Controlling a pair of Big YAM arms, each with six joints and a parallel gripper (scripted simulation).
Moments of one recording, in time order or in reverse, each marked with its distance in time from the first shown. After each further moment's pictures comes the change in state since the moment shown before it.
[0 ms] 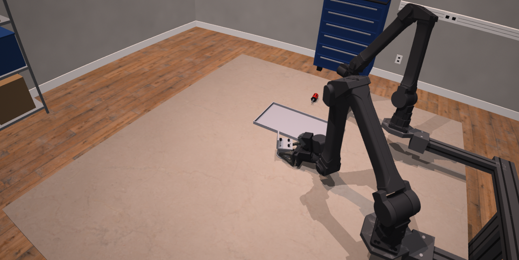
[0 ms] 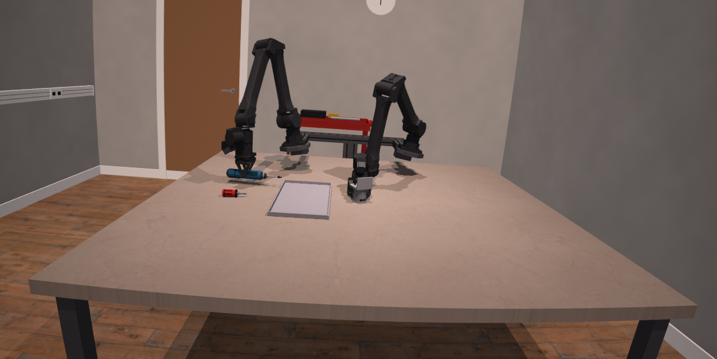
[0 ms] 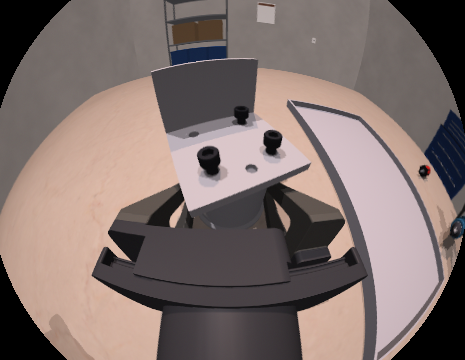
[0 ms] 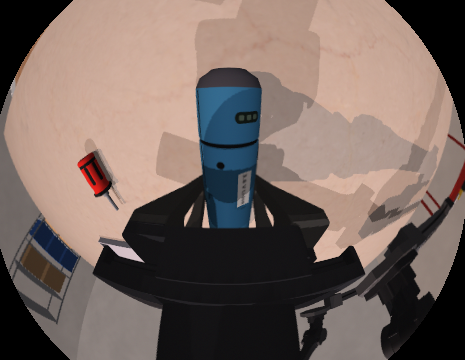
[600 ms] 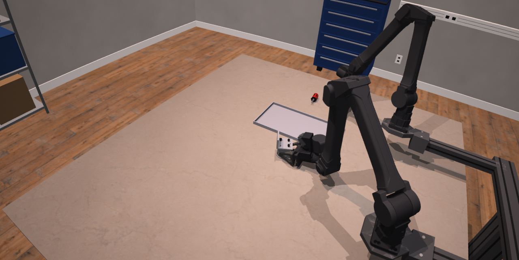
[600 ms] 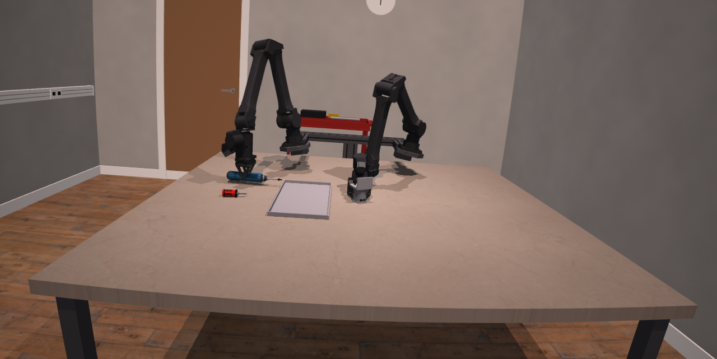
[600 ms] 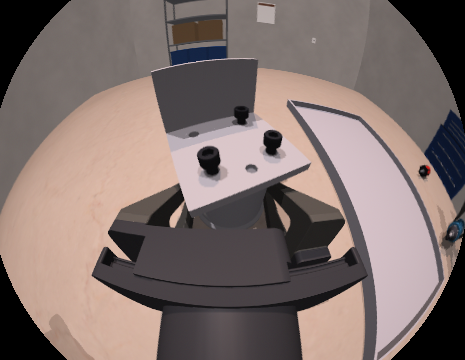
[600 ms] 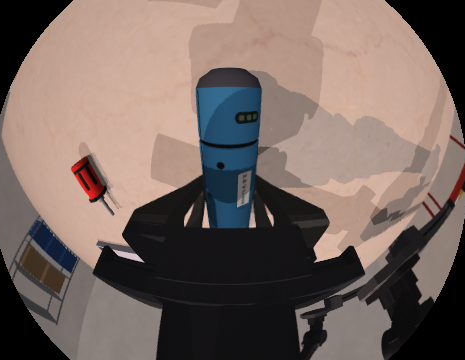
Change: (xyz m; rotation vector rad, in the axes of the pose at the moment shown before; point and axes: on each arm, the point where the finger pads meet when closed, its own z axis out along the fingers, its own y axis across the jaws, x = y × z) left arm 0.000 0.000 0.000 0.000 0.000 0.000; right arm 0.001 -0.001 0.012 0.003 0.001 0.000
